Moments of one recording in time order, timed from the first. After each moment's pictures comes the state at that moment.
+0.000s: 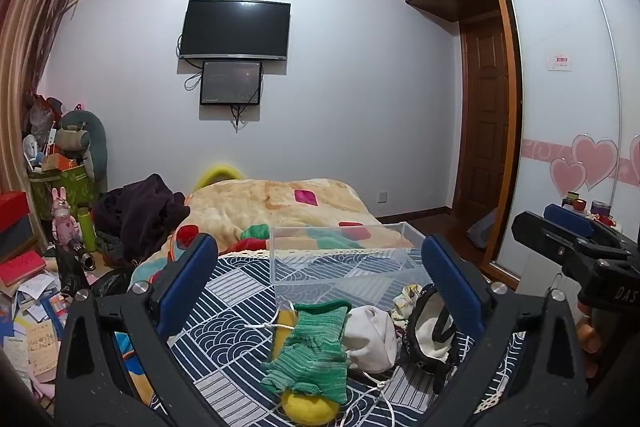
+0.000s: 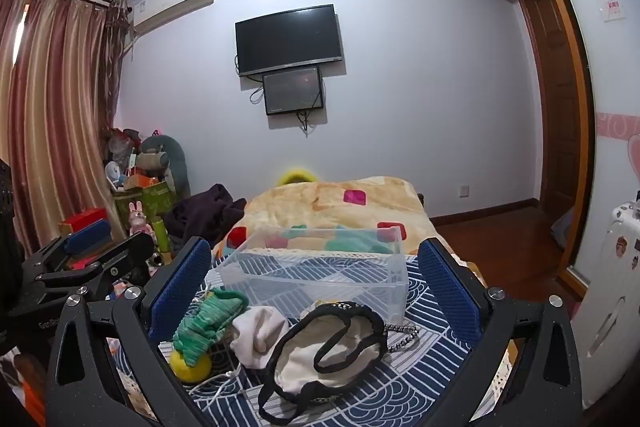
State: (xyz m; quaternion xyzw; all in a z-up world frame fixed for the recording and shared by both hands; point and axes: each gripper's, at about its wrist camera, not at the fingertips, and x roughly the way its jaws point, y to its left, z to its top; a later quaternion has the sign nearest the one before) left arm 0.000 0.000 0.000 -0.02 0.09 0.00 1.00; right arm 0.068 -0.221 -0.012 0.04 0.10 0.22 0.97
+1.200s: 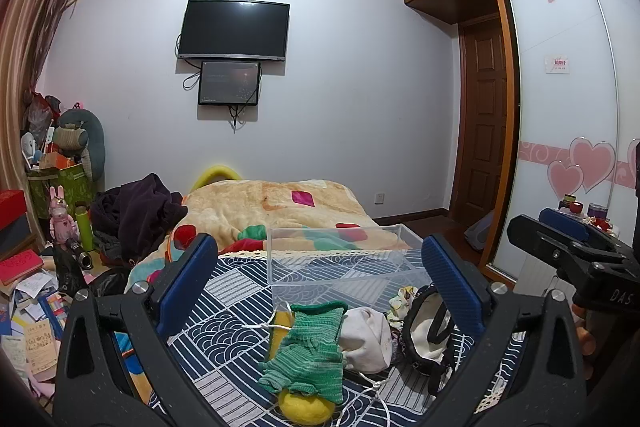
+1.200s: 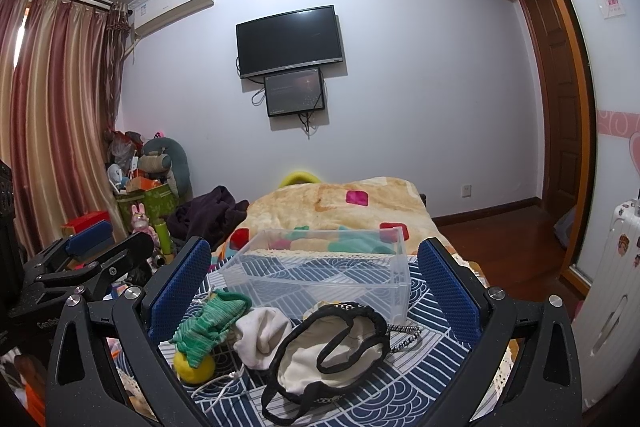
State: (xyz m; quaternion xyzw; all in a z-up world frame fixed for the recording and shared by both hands) left arm 0.001 -0.002 0.003 -0.03 0.09 0.00 1.00; right arm 0.064 -0.220 -0.007 0.04 0.10 0.22 0.97
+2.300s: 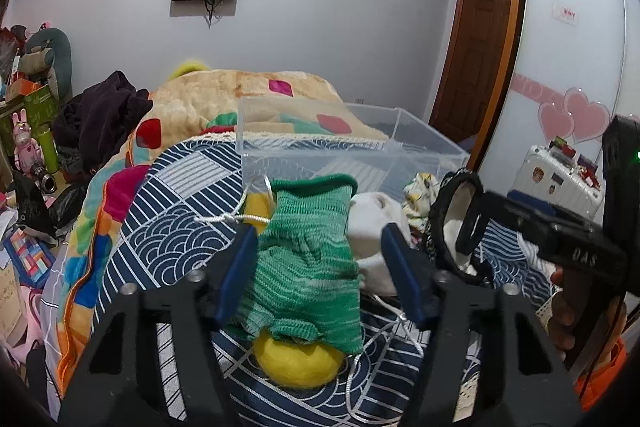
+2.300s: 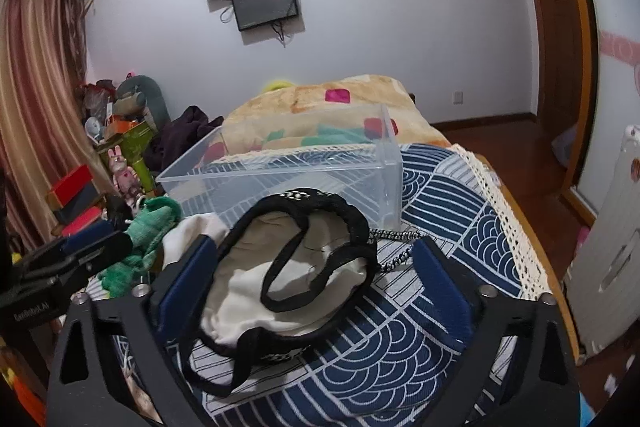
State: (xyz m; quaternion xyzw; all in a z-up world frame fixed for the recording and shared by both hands) left arm 0.063 0.012 -0.085 -0.04 0.28 -0.05 0.96; right arm 0.117 -0.227 -0.080 0.06 0.27 0.21 0.94
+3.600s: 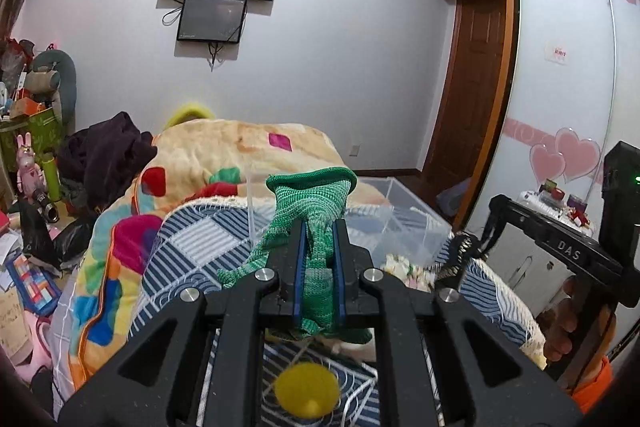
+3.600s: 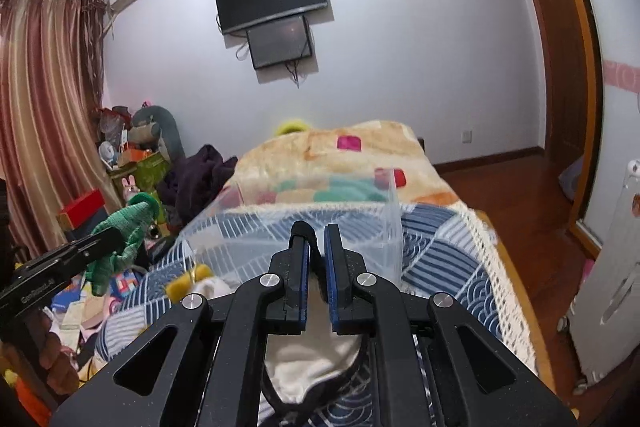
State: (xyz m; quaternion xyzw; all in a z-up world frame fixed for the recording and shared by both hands) left arm 0.054 0.027 -0.023 -0.07 0.19 -0.06 0.98; right arm 0.116 -0.232 -0.029 0.06 0.18 0.22 0.96
